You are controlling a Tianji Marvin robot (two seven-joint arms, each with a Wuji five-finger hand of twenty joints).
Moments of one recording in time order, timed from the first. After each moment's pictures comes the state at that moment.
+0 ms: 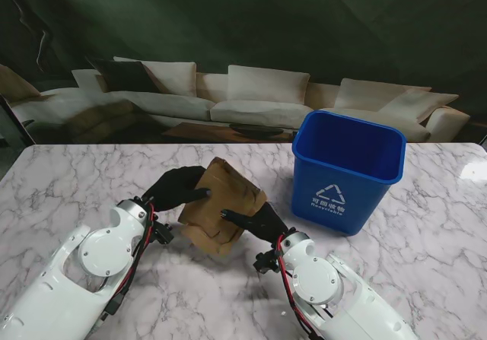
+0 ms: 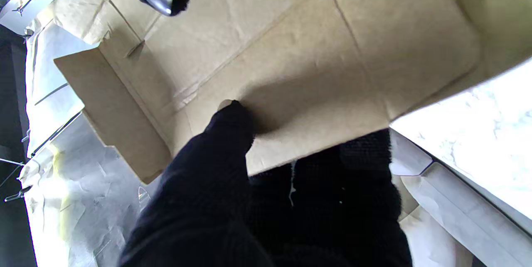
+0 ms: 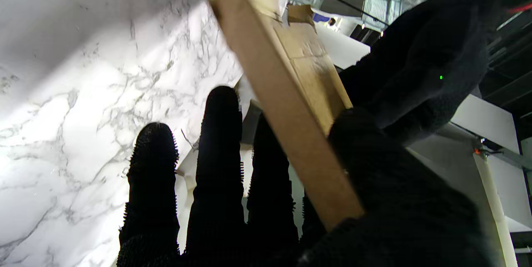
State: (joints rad) left arm 1.52 -1.10 -1.24 -1.70 0.33 -0.09 -0.13; right arm -1.46 -1.20 0.92 -1.54 -0.10 -0.07 -0.12; left_hand 1.21 -0.36 0.25 -0.05 0.60 0.19 0.54 0.72 1.03 0.11 0.17 0.76 0.95 0.19 0.54 0.69 0.61 0.19 1.15 0.53; right_hand 0.73 -0.31 0.61 -0.14 0.28 -0.12 0.79 0.50 0.79 -0.01 0.82 0.48 0.92 0.07 0.54 0.43 0.38 0.33 1.14 0.44
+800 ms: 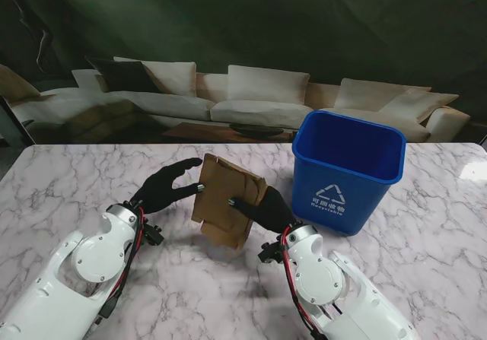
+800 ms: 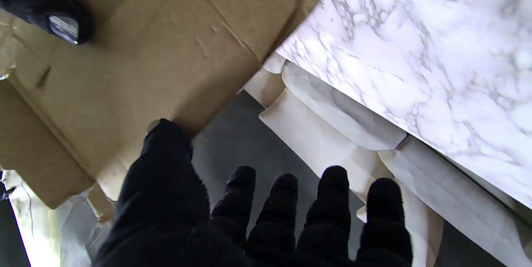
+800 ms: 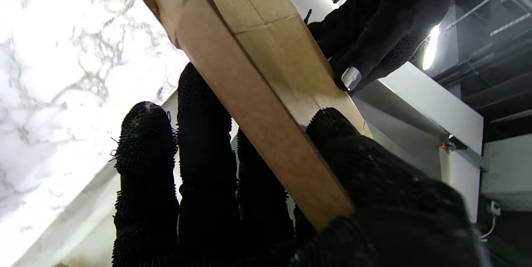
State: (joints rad) left arm 1.56 -1.11 -1.30 -1.67 0.41 -0.13 -0.08; right arm -1.50 -1.21 0.98 -1.62 -0.27 -0.08 -0.19; left_hand 0.99 -0.12 -0.06 -0.01 0.37 0.20 0.11 0.46 0.41 0.22 0.05 0.24 0.36 0.30 0.15 0.36 0.05 0.34 0.47 0.44; right_hand 0.78 -0.34 0.76 -0.22 0.52 -0.03 0.88 0.44 0.97 0.11 0.89 0.57 1.12 0.17 0.81 0.55 0.66 0.36 1.30 0.47
